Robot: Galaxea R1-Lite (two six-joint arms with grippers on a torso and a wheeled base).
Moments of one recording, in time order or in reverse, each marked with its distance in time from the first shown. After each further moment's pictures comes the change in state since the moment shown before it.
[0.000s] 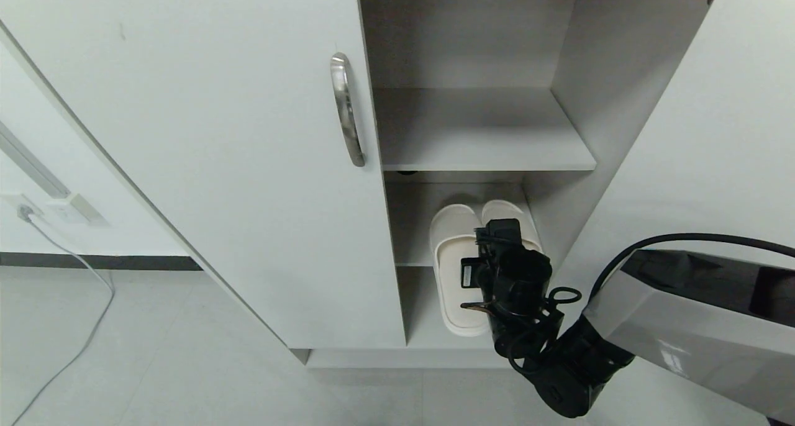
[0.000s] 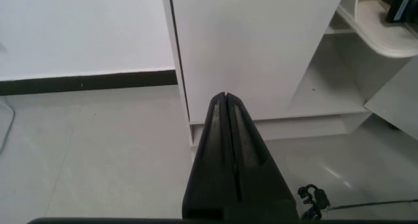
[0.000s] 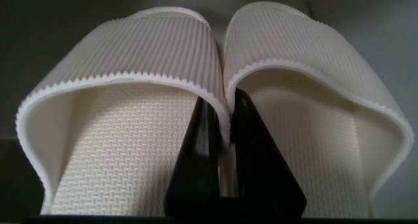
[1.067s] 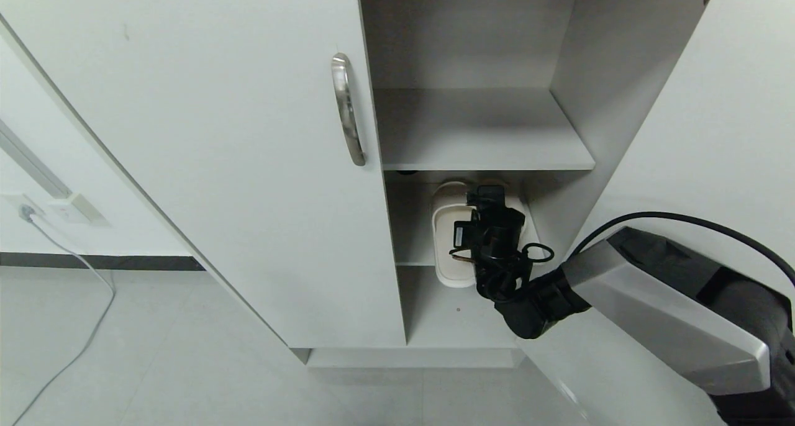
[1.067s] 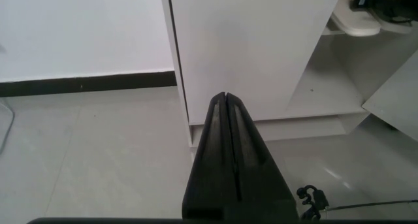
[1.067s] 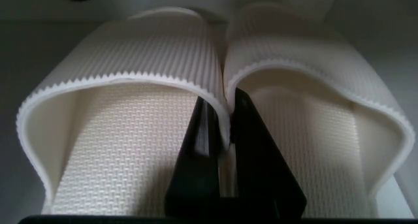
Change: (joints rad) left arm -0.001 0.000 0.000 0.000 0.000 -0.002; right arm -0.110 0.151 -0.491 0.333 0.067 0.024
